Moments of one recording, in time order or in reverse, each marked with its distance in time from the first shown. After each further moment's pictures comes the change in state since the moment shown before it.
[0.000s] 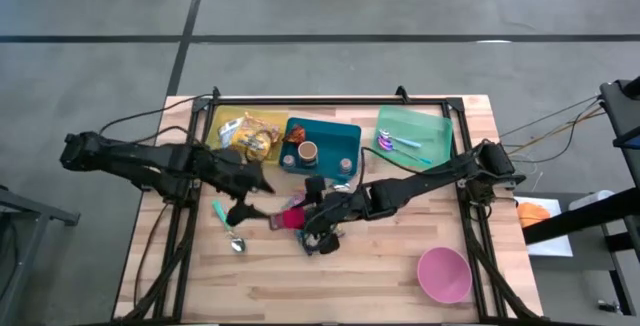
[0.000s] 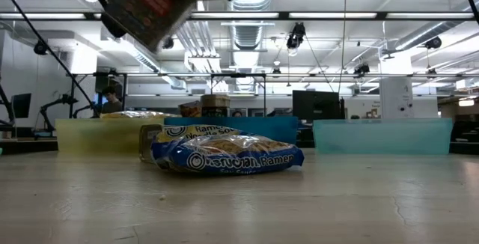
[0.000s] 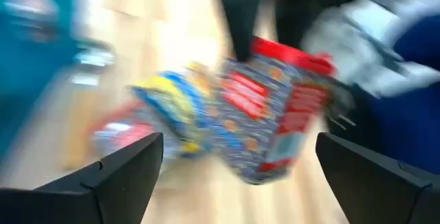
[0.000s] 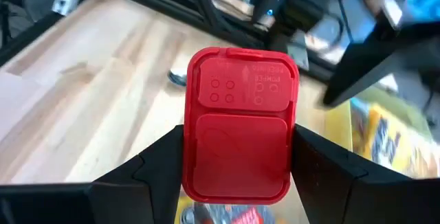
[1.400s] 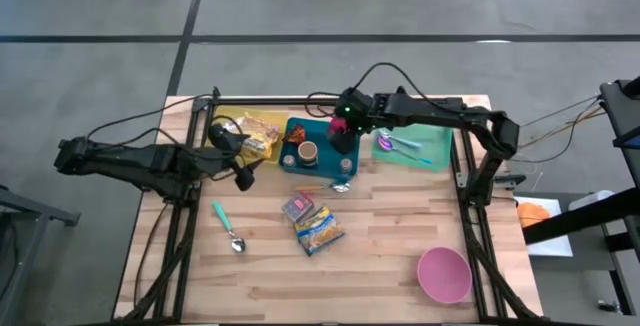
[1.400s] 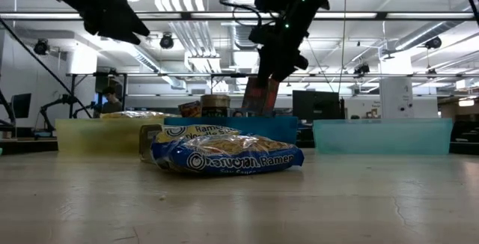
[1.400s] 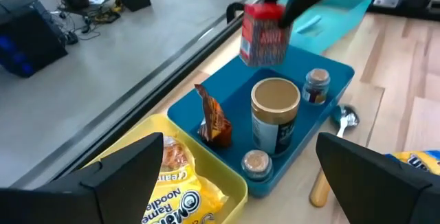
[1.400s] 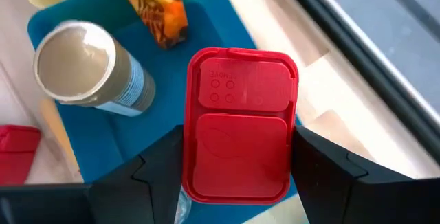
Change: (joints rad) left arm 0.006 -0.207 -0.123 -0.025 -0.876 0.044; right arm -0.608 -0.099 0.011 -0.577 -0.089 0.479
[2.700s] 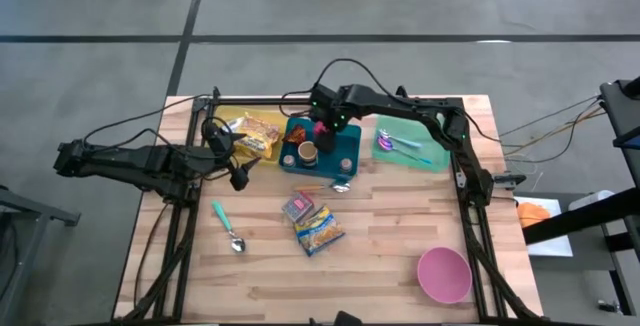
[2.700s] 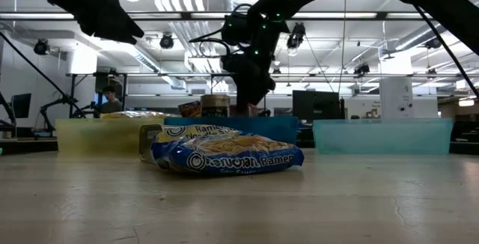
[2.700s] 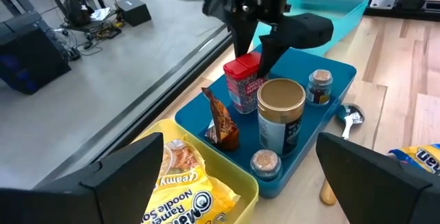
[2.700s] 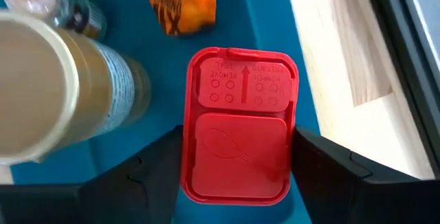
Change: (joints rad) left arm 0.002 -0.096 -0.061 0.024 -0.004 0.078; right arm -0.039 0.409 0.455 -0.252 -0.124 -0.249
